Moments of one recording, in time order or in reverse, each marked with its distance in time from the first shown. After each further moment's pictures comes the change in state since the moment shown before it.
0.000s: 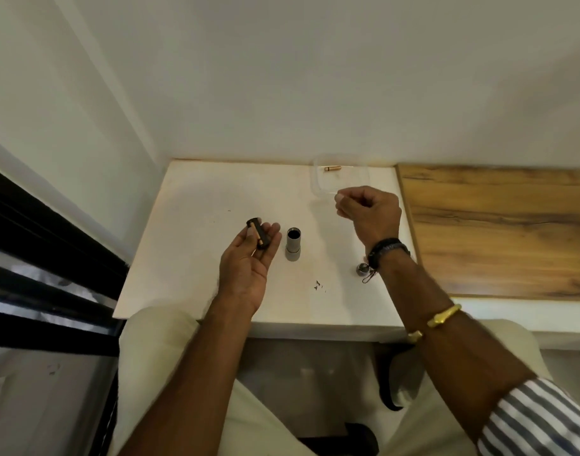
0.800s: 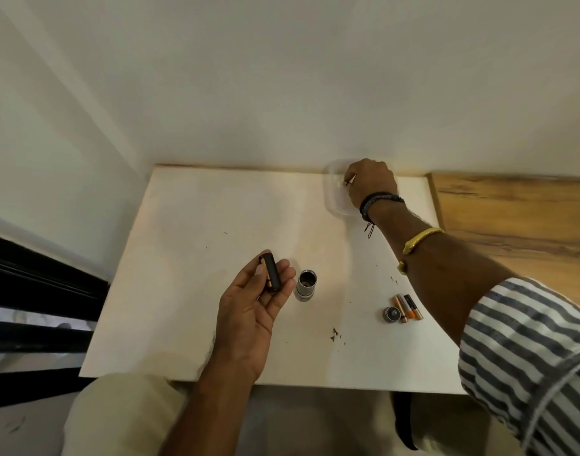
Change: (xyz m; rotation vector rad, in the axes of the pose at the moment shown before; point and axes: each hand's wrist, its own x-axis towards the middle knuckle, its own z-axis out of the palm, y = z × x) left_hand 0.034 -0.005 -0.007 0.139 0.039 -0.055; right_hand 0.176 0.041 0.070 -1.060 -0.135 -0.142
